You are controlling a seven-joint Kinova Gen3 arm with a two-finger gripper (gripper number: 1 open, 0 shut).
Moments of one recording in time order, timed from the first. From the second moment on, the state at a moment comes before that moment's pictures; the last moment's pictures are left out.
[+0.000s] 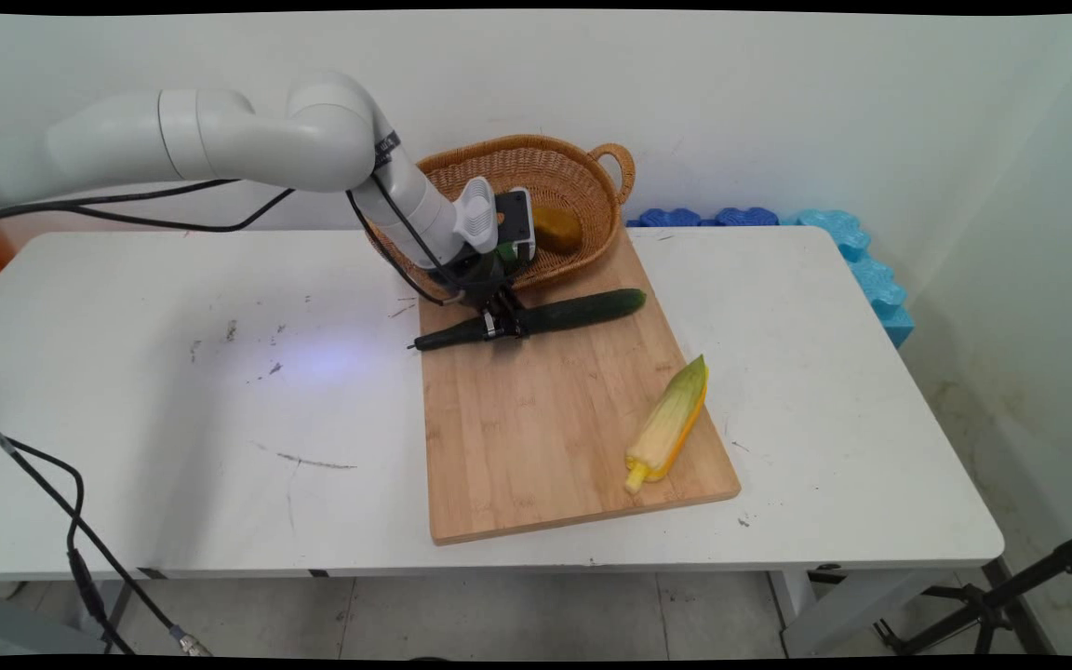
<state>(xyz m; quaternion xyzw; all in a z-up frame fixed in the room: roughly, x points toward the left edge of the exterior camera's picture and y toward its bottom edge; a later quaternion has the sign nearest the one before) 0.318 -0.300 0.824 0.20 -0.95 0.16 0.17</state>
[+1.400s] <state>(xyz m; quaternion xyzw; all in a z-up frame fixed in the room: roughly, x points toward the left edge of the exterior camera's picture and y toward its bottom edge) 0.324 -0.280 0.870 0.23 -0.94 0.16 0.18</state>
